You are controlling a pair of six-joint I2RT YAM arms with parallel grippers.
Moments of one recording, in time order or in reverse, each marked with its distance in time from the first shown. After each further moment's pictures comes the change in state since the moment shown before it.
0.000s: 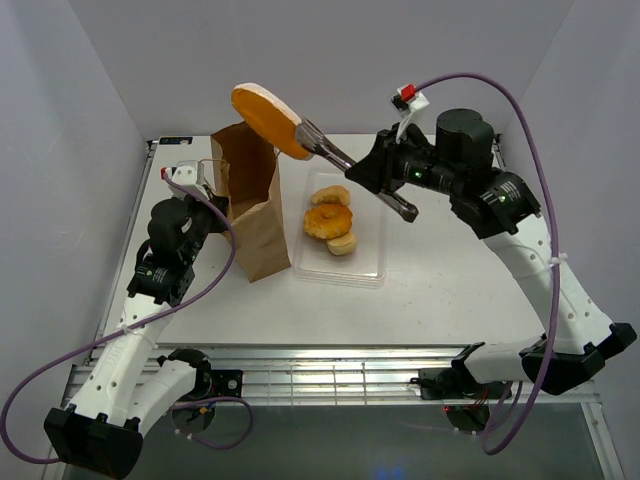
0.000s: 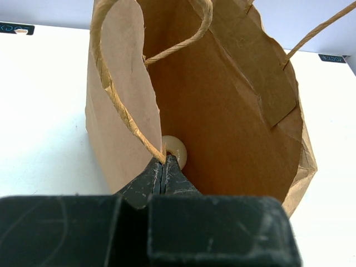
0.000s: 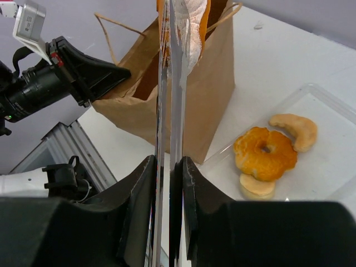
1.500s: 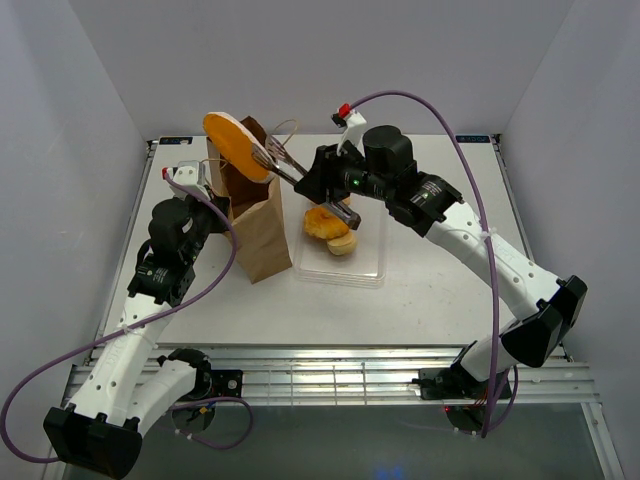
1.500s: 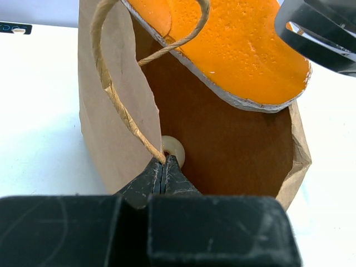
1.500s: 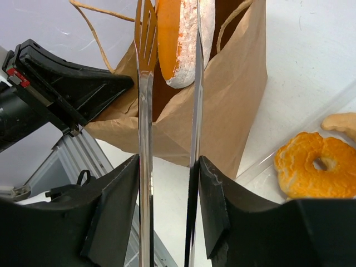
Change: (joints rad) left arm -0.008 0.001 0.000 -0.001 0.000 0.000; right arm 0.201 0.202 -0.107 0.266 0.141 0.147
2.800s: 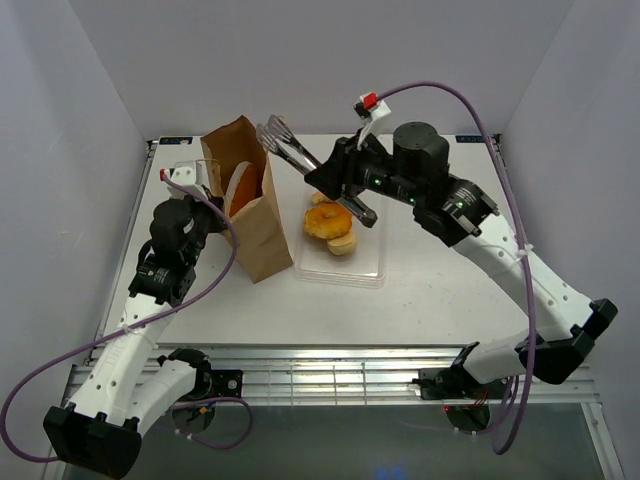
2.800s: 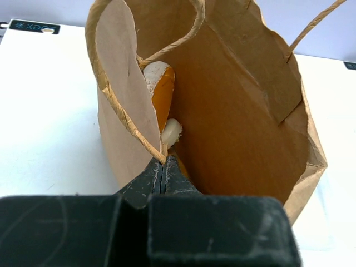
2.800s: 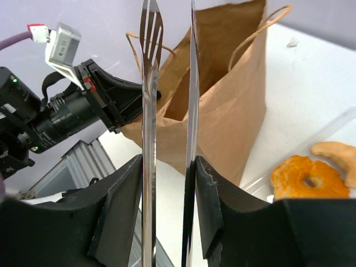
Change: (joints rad) left arm -0.003 0.002 -0.005 0.001 -0.095 0.011; right arm 0.024 -0.099 0.055 -0.030 0.018 -0.040
